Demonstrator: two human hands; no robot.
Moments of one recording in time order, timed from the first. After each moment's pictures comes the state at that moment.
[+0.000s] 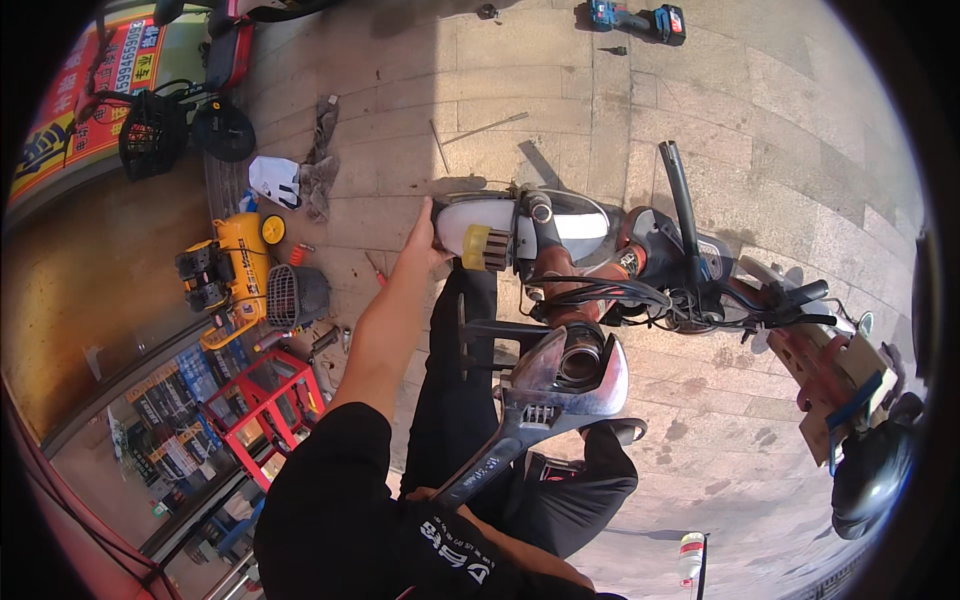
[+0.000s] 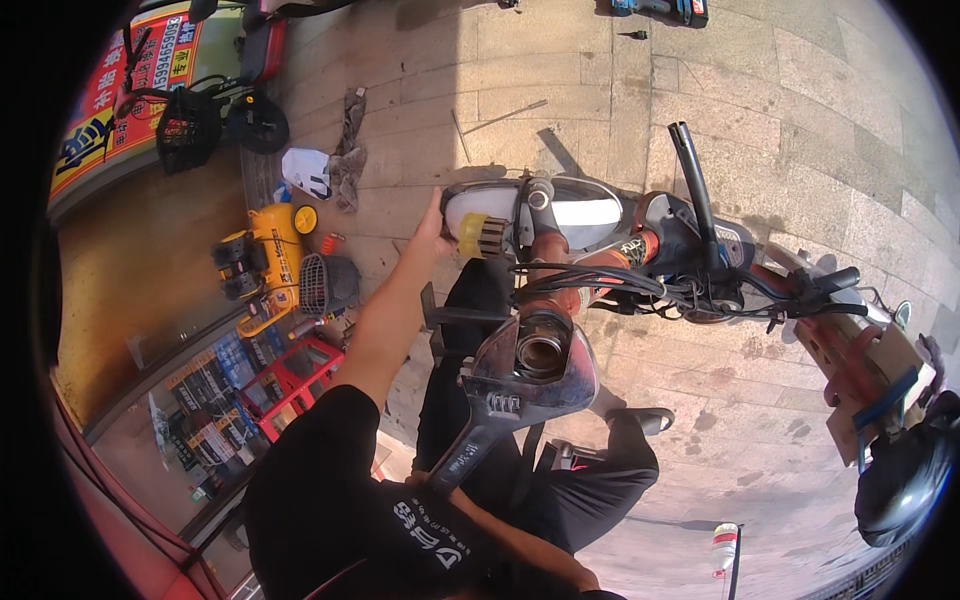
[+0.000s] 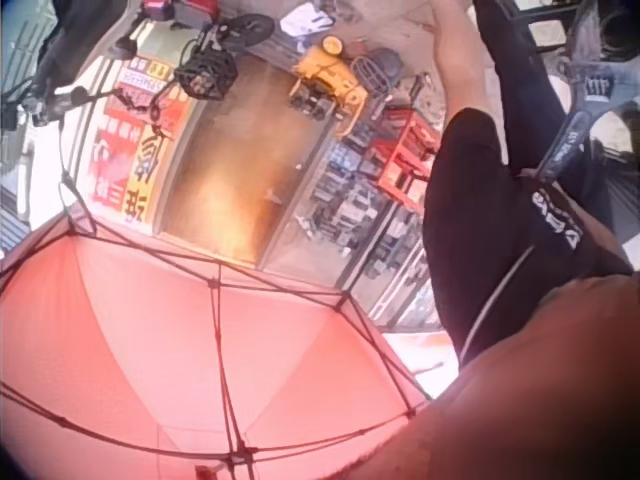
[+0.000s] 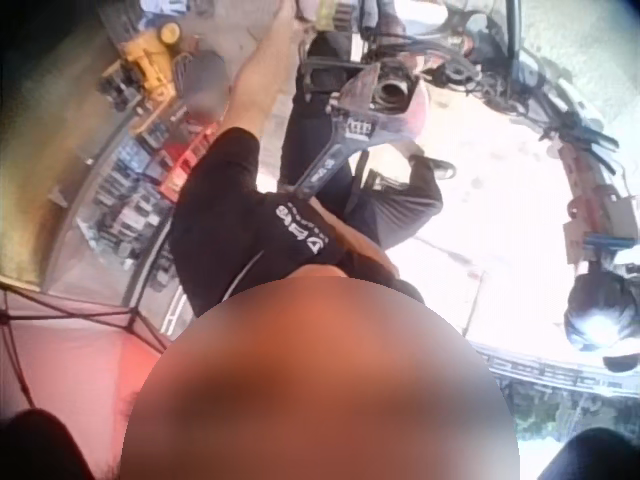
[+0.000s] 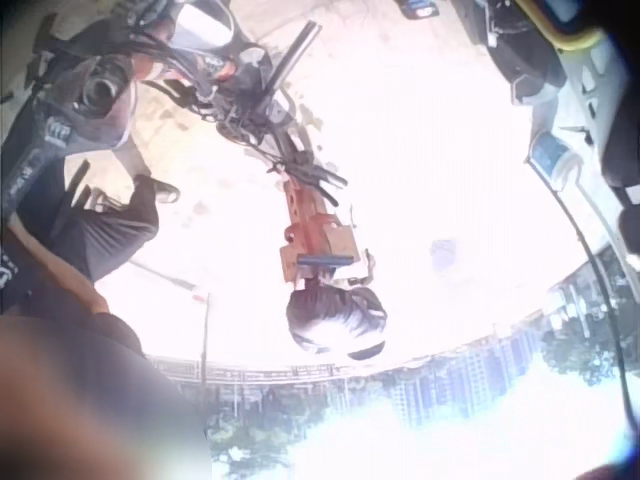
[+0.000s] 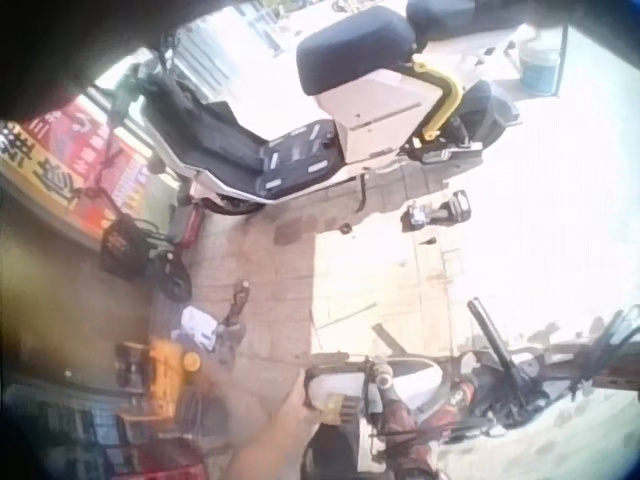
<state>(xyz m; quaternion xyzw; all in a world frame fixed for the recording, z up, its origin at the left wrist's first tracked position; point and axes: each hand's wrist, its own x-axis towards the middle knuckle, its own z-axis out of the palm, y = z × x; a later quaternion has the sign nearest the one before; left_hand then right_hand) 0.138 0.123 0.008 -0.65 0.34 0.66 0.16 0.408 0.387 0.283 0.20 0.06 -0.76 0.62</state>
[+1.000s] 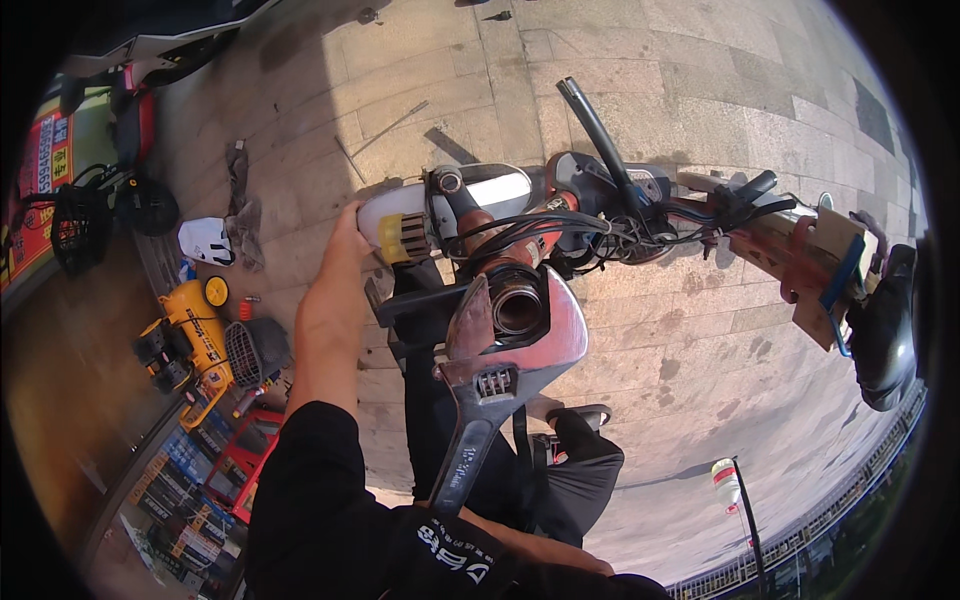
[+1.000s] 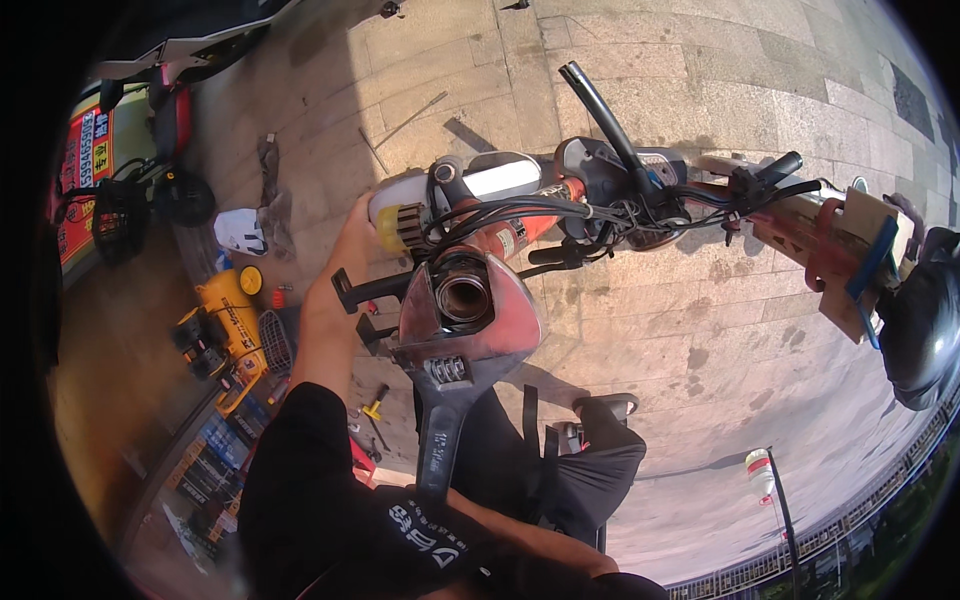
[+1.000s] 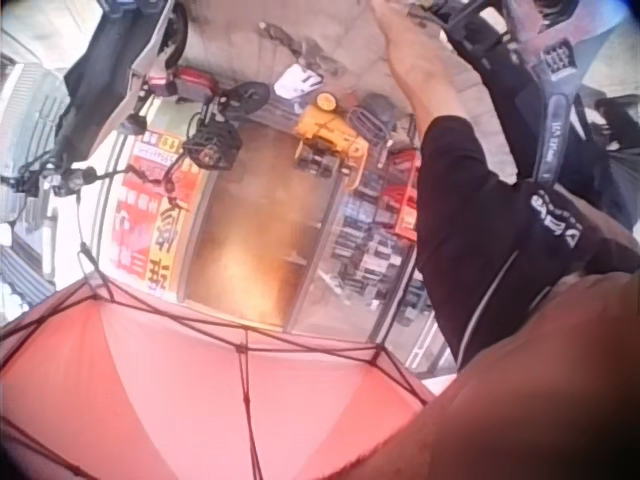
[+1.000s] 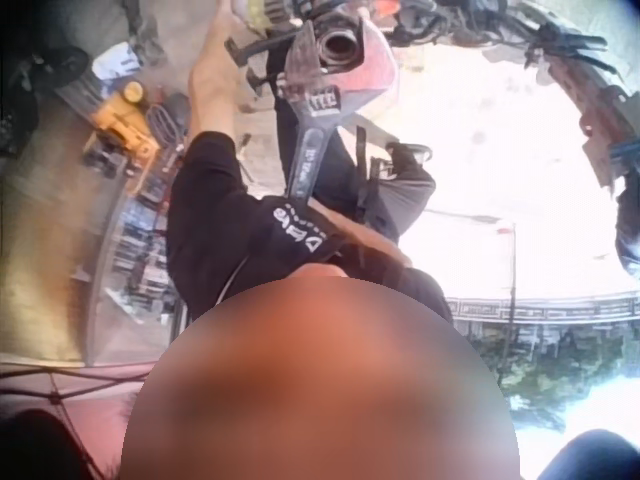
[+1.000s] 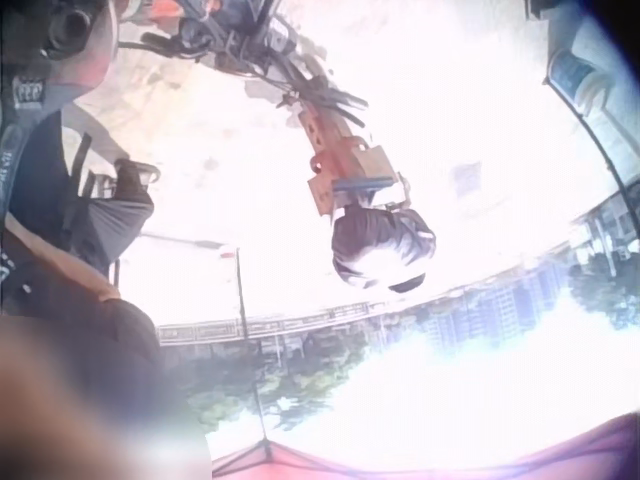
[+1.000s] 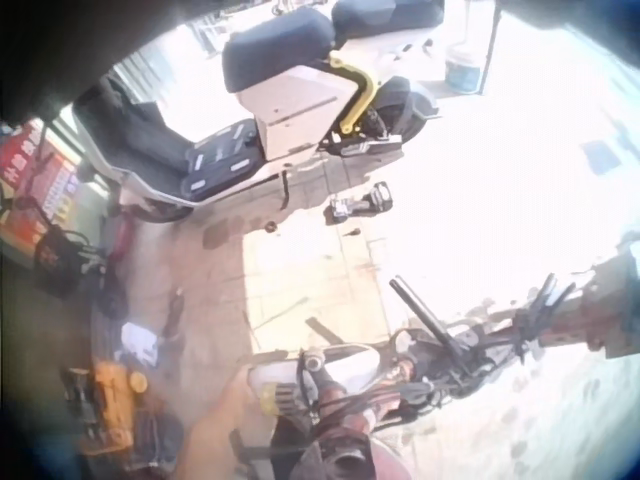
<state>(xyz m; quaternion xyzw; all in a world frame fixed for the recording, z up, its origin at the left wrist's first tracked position) 0.116 0.082 -0.075 -0.63 0.37 0.64 0.25 0.422 0.389 0.279 0.21 0.04 -0.73 0.65</state>
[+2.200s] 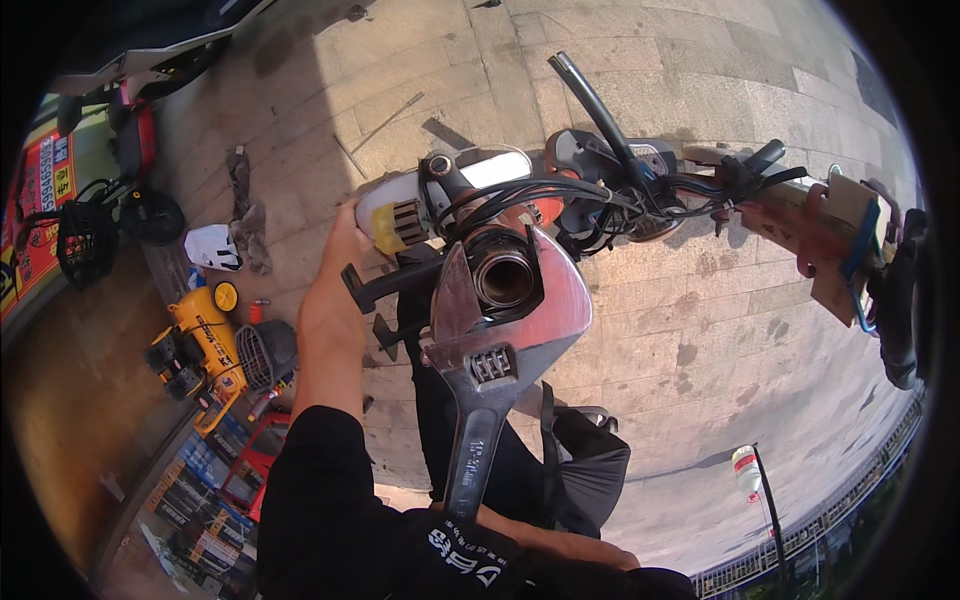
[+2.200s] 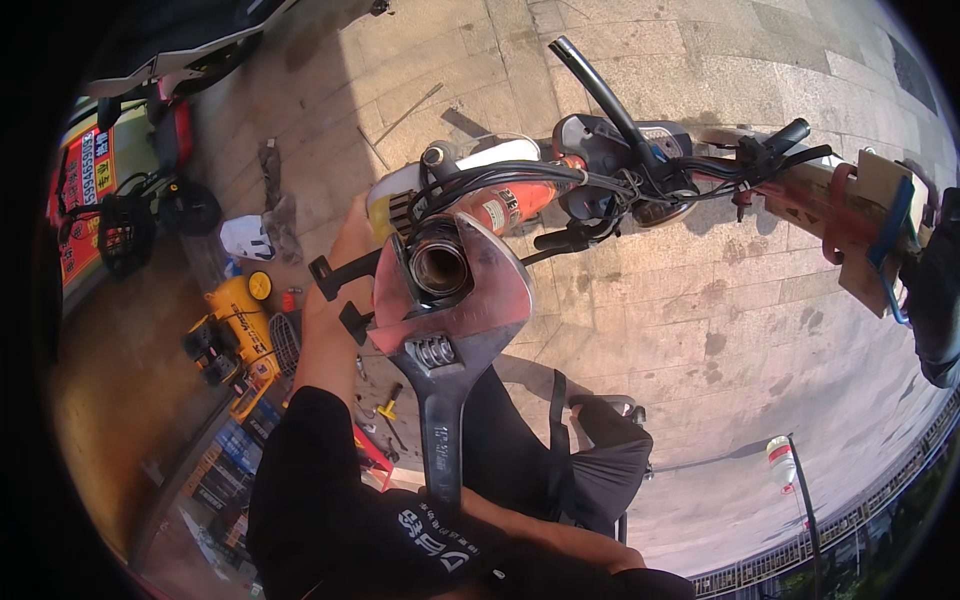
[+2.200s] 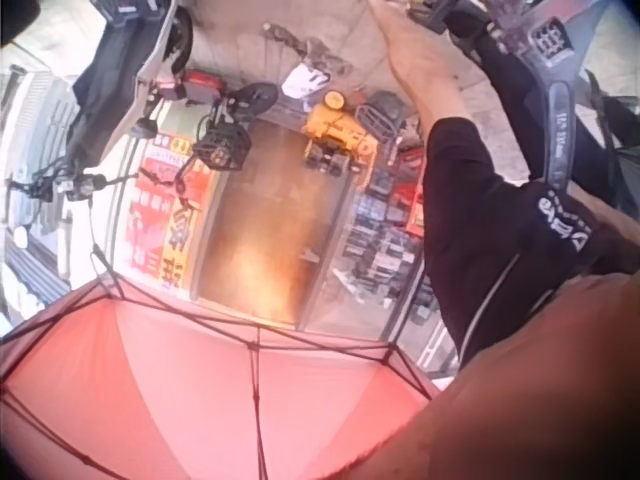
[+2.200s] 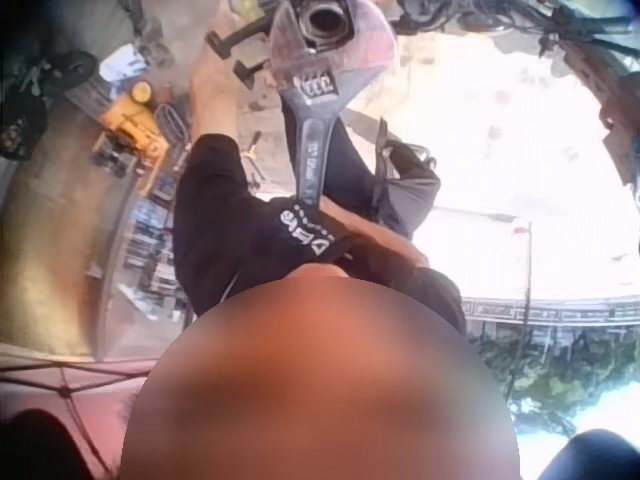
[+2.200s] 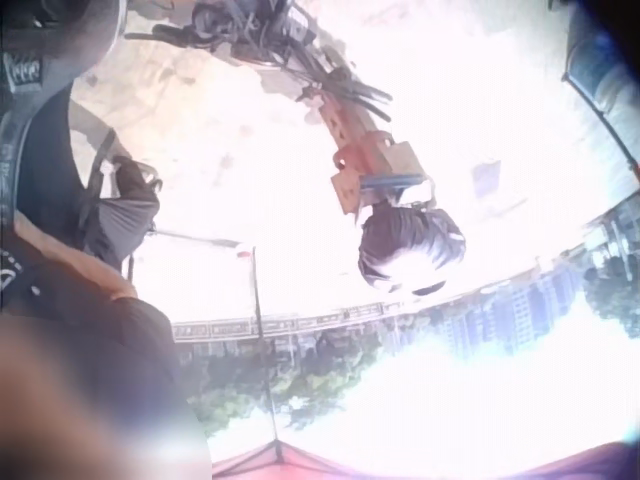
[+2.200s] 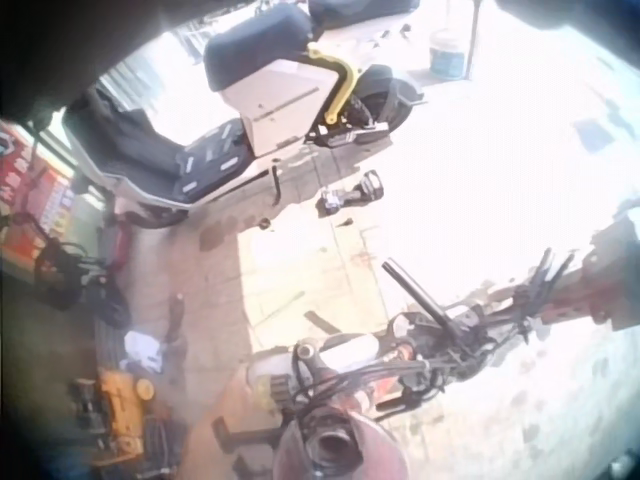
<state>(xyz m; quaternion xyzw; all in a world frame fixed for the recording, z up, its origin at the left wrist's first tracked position) 0.118 0.124 -0.015 -0.60 0.45 0.63 0.19 0.434 0.399 0.274 0.20 0.05 -0.75 0.63</state>
